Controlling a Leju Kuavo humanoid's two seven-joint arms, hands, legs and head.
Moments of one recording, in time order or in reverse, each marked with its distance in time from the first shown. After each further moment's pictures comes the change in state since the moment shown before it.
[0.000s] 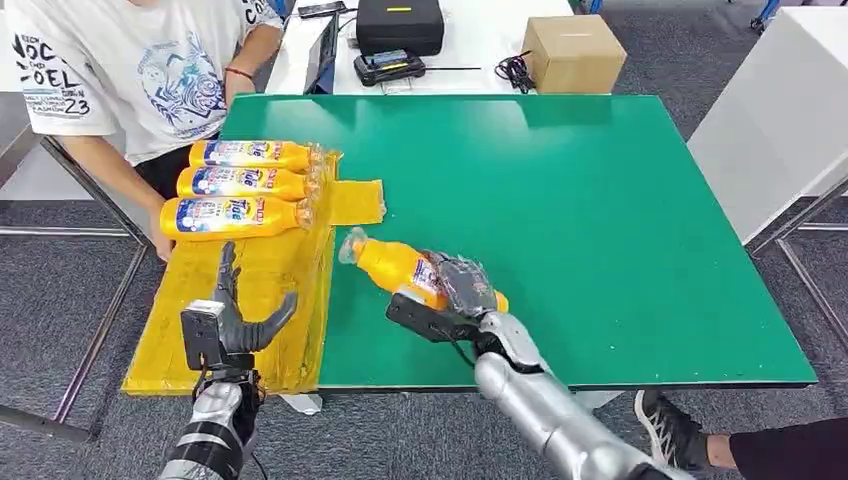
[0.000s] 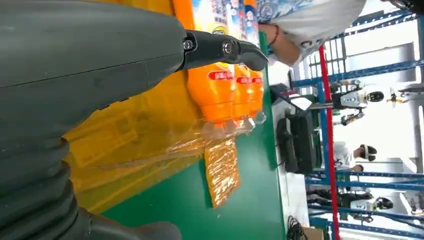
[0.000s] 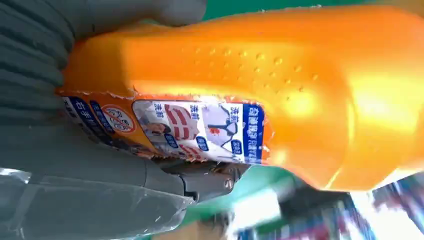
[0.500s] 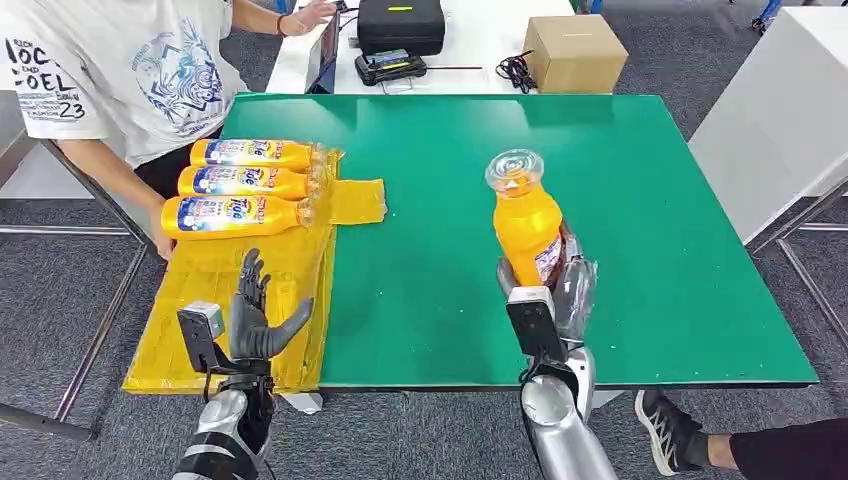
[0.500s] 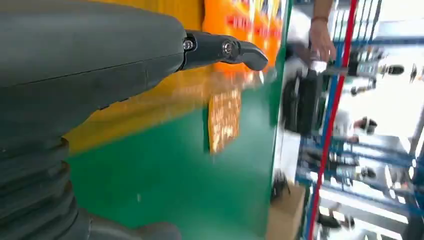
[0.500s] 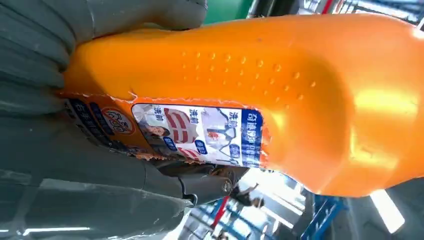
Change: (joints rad) left arm 0.036 -0.030 -0.050 -0.061 0.184 -0.184 0.116; right arm 0.286 0.089 -0.431 -0.458 -0.151 -0.191 -0.310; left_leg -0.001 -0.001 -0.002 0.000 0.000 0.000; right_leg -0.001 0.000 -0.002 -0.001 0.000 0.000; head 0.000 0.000
